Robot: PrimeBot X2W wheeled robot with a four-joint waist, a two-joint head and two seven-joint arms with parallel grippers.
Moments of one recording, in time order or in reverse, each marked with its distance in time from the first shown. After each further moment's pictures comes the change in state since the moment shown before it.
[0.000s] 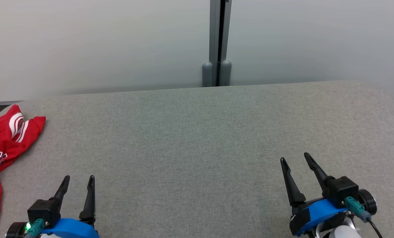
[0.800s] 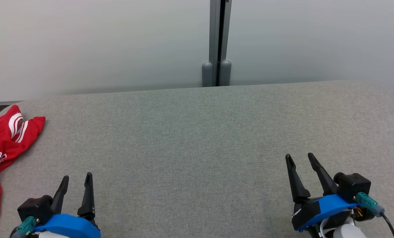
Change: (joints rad) left arm -0.001 -0.012 0.001 -0.024 -0.181 0.000 0.050; right arm -0.004 0.002 -0.012 -0.004 0.185 0.000 0.050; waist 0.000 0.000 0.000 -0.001
